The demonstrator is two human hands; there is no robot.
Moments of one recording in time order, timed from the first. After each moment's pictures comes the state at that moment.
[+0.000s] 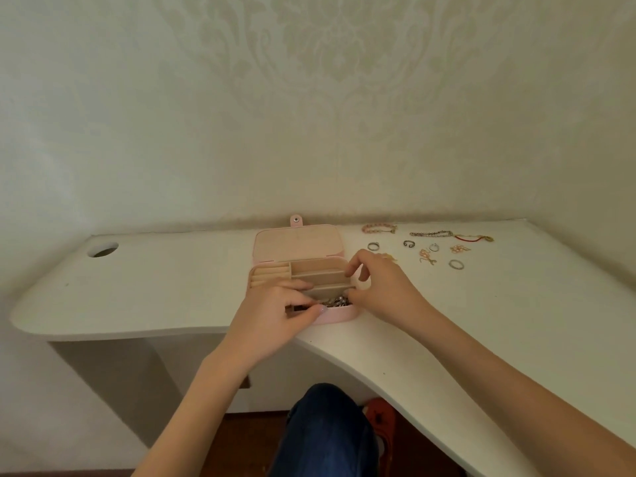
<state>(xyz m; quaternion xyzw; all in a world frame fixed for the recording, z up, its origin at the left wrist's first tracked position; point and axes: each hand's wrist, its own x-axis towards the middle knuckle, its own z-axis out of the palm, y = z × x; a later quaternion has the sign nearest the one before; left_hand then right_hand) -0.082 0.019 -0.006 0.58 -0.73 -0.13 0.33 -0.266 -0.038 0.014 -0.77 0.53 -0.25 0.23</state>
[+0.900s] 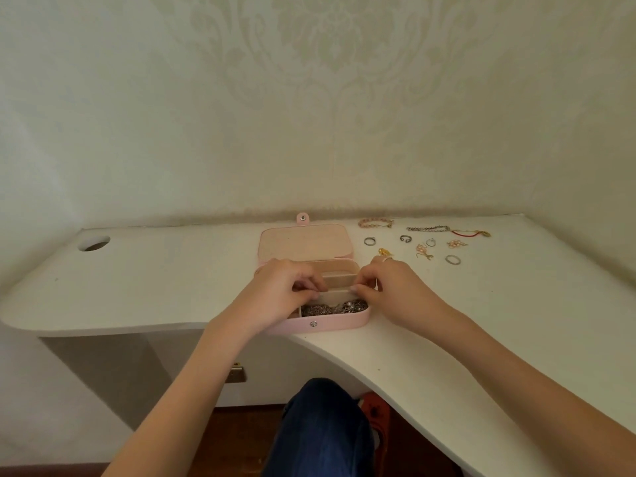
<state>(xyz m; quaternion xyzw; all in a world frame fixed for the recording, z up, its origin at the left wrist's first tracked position) -0.091 -0.006 0.014 0.58 -0.73 -0.22 0.27 -0.286 -0.040 0.013 -0.83 0.50 -0.19 0.17</state>
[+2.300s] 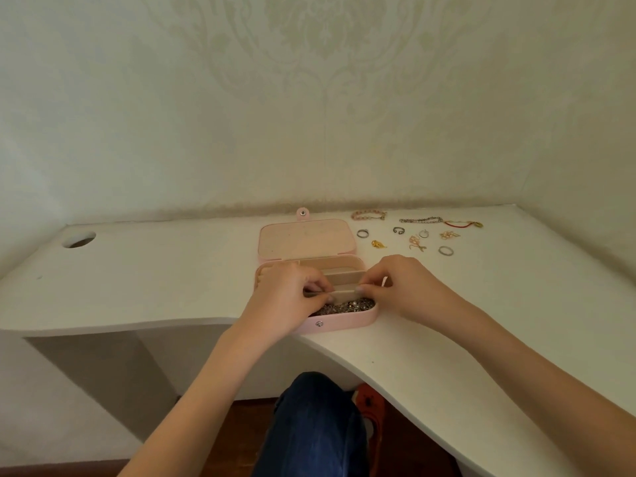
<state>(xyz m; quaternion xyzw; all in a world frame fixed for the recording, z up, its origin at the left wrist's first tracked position) -0.115 0.000 0.000 0.60 -0.72 -0.18 0.29 -0.307 -0.031 0.017 -0.81 0.51 -0.18 0.22</state>
